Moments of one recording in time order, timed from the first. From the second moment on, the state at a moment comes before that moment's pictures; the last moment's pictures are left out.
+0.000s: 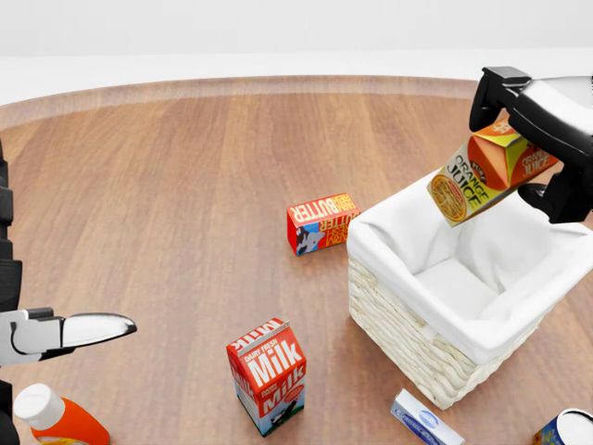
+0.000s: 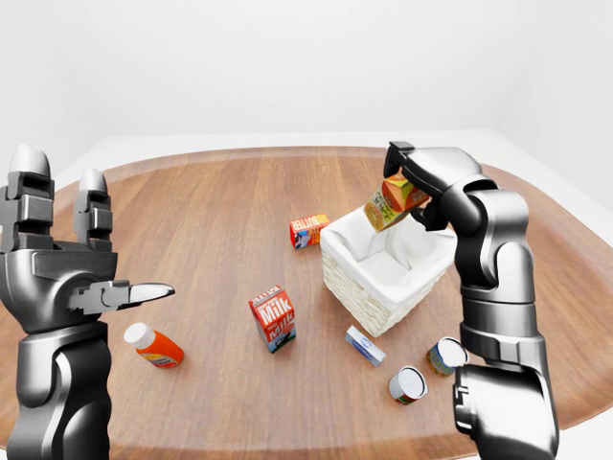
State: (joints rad) left arm -0.02 0.05 0.17 -0.68 -0.32 0.09 0.02; right arm -0.68 -0.58 -0.18 0.09 -0.98 -0.09 0.70
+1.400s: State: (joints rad) left arm -0.02 0.05 0.17 -0.68 -0.32 0.09 0.02; right arm -0.68 -0.53 -0.13 0.30 -1.17 -0.09 0.70
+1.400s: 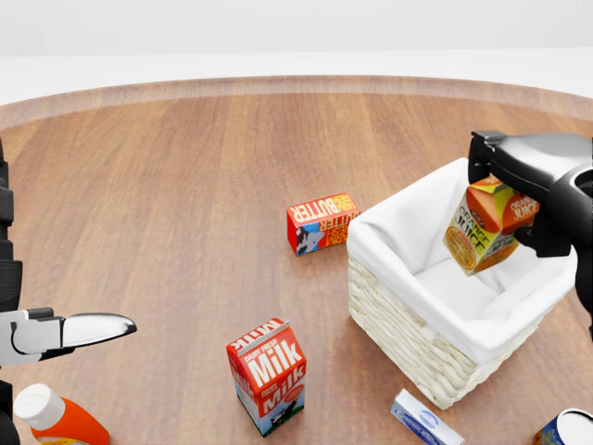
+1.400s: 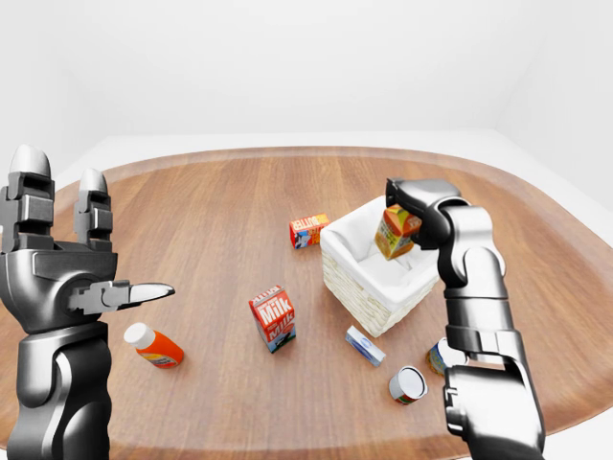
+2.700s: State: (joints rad) left arm -0.02 0.05 0.17 -0.68 -0.32 0.09 0.02; right arm -0.78 -0.48 -0.07 0.52 -1.27 -0.09 0.69
